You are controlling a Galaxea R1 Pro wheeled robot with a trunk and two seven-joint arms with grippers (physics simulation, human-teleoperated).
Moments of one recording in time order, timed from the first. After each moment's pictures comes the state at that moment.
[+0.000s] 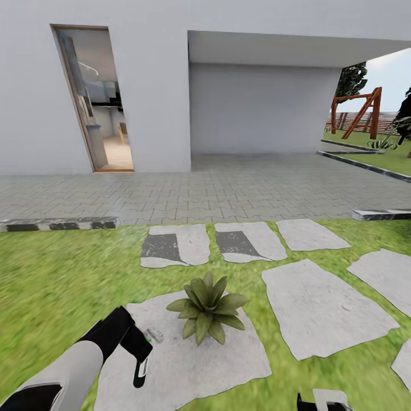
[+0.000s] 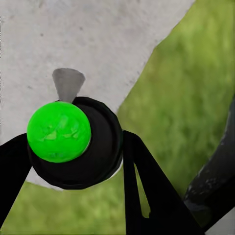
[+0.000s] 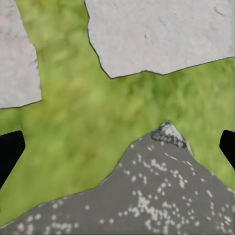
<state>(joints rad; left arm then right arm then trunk) -0.75 0.02 0.08 -0.38 -0.86 0.56 -0.85 -0.41 -0.09 -0.10 -0.03 0.15 -0.45 -0.26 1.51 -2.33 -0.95</state>
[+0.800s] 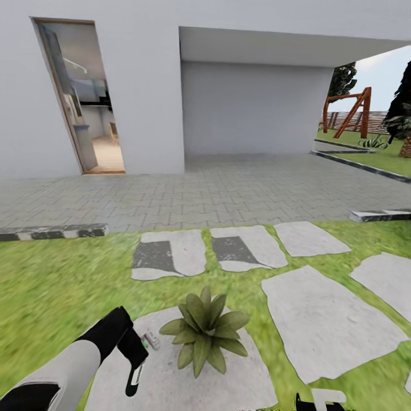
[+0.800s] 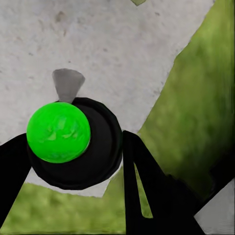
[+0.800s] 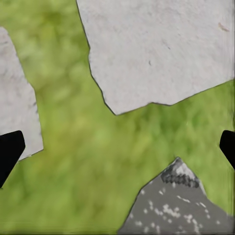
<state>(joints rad) -0.76 0.04 -0.01 -0.36 -0.90 0.55 -0.93 -0.41 -0.08 -0.10 -0.04 0.15 -0.45 -0.27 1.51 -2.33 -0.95</state>
